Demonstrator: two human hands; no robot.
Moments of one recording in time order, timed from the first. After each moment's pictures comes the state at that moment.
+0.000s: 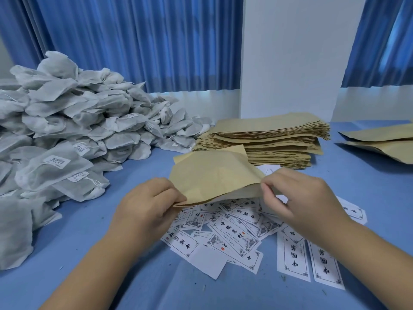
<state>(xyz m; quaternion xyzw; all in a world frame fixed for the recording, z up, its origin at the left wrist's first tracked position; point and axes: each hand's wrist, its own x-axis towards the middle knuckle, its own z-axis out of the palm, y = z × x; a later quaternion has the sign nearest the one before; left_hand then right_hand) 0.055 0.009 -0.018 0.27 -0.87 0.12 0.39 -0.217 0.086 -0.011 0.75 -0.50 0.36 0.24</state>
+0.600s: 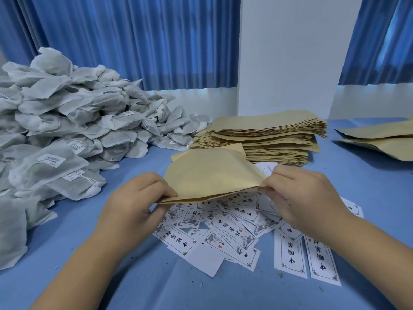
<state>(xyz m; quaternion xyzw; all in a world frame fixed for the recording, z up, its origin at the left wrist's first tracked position) 0.066 0.005 -0.020 0.27 -0.86 0.06 0.42 -0.226 0.084 -0.011 0.77 -0.50 0.29 0.28</state>
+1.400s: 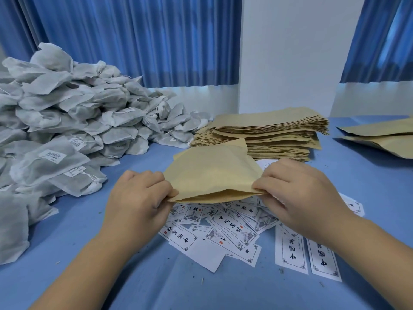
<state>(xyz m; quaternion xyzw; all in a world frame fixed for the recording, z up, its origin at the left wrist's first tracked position) 0.057 0.008 -0.020 0.33 -0.85 0.19 0.38 -0.219 0.088 -0.007 0.79 -0.45 0.28 0.31</state>
